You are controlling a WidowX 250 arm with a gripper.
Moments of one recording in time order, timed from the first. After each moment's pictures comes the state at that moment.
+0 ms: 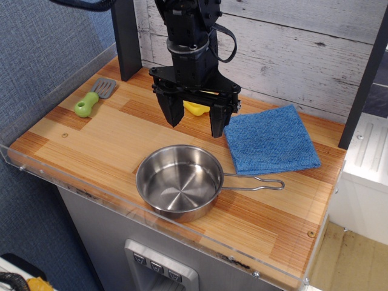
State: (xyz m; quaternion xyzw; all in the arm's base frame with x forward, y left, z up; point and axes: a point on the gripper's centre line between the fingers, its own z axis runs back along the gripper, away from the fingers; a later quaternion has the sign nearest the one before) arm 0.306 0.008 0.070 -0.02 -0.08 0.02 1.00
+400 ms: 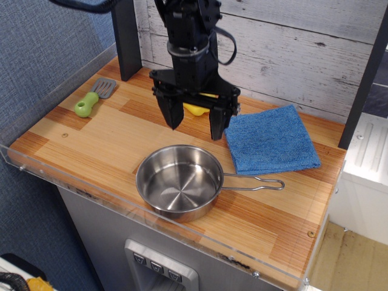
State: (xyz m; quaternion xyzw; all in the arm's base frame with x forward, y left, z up) arm 0.303 0.008 0.062 -0.02 -0.07 0.03 1.00
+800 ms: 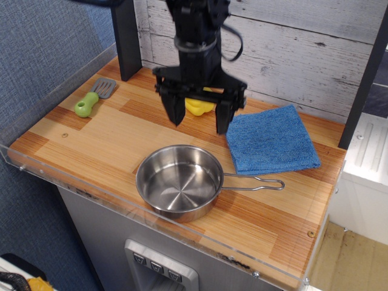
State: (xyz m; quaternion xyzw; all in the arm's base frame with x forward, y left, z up) arm 0.314 0.006 0.072 -0.01 -0.07 0.07 0.99
